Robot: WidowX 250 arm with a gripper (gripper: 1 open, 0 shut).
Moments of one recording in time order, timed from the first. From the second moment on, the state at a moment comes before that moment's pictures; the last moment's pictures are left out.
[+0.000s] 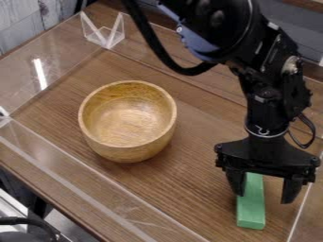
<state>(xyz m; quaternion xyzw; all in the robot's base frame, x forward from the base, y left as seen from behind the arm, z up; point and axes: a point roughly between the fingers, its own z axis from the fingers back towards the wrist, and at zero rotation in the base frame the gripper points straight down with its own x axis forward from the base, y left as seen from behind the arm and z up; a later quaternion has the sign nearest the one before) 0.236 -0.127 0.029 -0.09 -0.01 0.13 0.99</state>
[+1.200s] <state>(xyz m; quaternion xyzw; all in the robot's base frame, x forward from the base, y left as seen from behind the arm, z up) 0.250 -0.130 0.024 -0.11 -0.05 0.15 0.98</state>
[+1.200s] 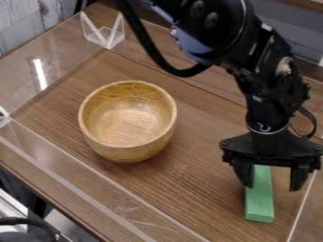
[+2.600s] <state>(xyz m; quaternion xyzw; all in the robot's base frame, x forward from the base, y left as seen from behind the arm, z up) 0.199 -0.101 0.022 -0.05 0.07 0.17 0.98</state>
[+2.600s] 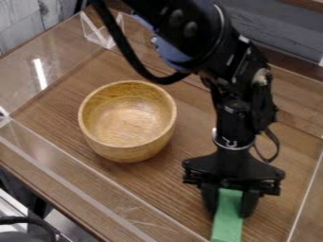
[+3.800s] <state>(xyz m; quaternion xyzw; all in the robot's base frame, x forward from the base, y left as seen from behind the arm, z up) 0.204 -0.026 0.131 -0.06 0.07 0.19 0.98</state>
